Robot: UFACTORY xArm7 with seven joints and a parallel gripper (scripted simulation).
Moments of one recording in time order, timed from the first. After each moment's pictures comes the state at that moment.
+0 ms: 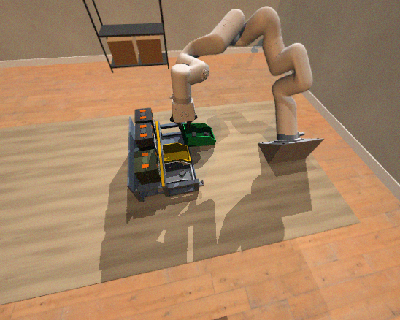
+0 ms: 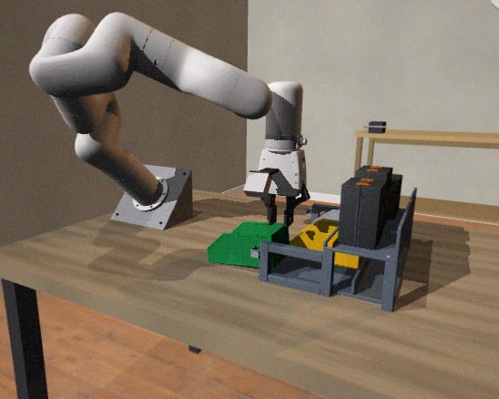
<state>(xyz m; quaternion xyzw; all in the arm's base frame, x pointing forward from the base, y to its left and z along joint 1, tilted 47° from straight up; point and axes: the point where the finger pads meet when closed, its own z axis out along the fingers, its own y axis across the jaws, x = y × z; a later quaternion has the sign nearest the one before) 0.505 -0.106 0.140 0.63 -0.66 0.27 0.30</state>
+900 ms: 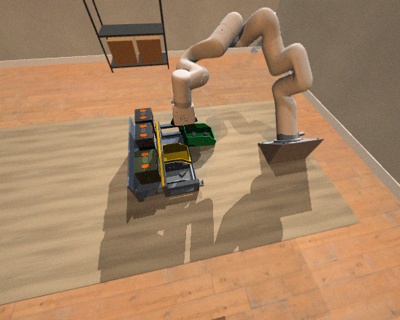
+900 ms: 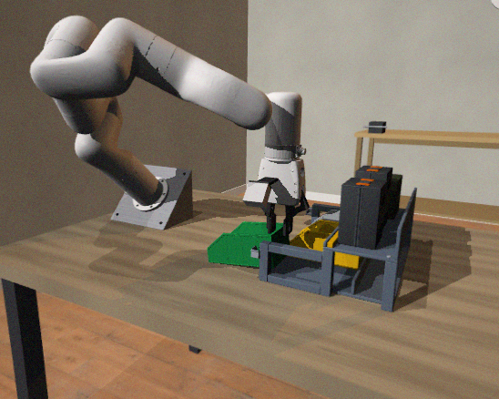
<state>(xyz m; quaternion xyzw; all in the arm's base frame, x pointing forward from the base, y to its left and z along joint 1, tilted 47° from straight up) 0.503 -0.121 0.127 0.63 -0.67 0.27 0.30</state>
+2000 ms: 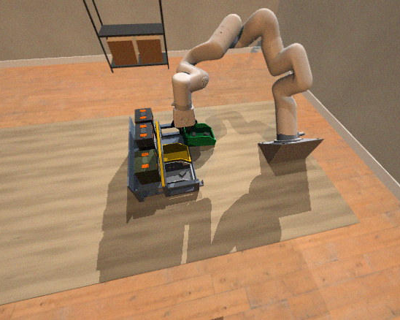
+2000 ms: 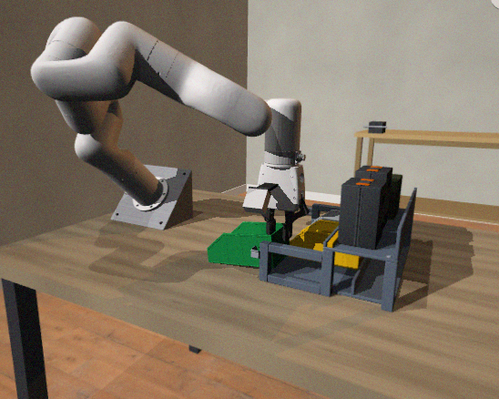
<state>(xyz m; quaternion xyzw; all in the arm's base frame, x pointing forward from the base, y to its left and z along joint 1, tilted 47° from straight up) 0.502 -0.130 0.119 0.63 -0.67 0.27 0.30</state>
